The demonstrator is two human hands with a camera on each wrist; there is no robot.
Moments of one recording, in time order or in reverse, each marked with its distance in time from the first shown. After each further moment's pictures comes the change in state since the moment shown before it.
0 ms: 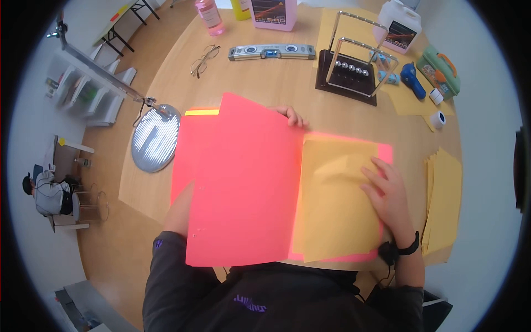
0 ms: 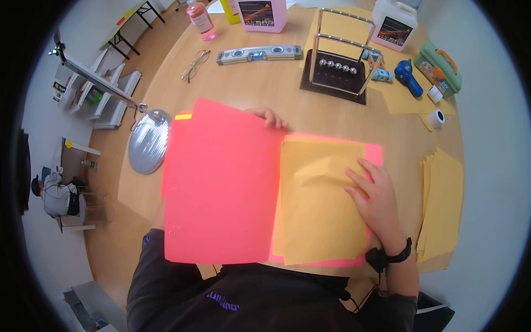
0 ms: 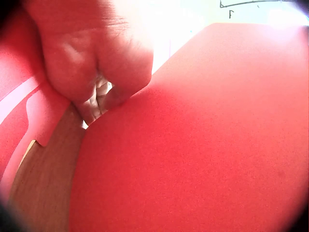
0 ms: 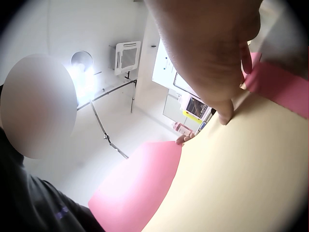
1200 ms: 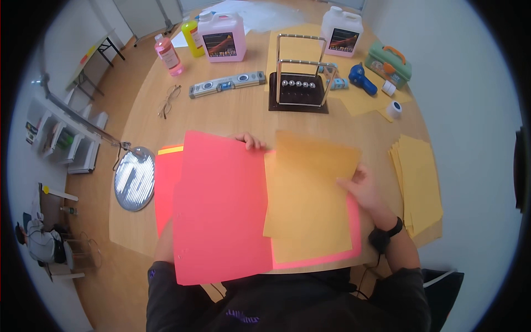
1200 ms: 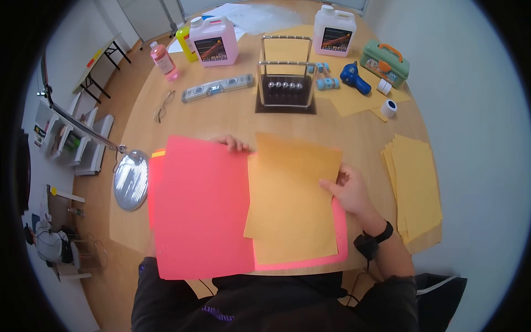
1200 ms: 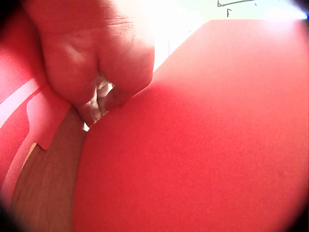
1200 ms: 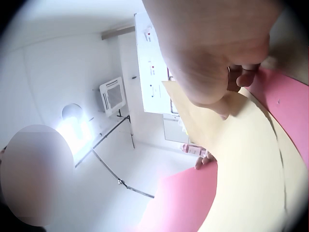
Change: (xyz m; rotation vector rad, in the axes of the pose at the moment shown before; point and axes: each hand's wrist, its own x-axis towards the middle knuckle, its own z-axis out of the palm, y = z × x) left_hand 0.005 -0.008 -0.005 -0.227 -0.255 -0.012; right_hand -0.013 0.038 0.015 1.017 0.088 0.376
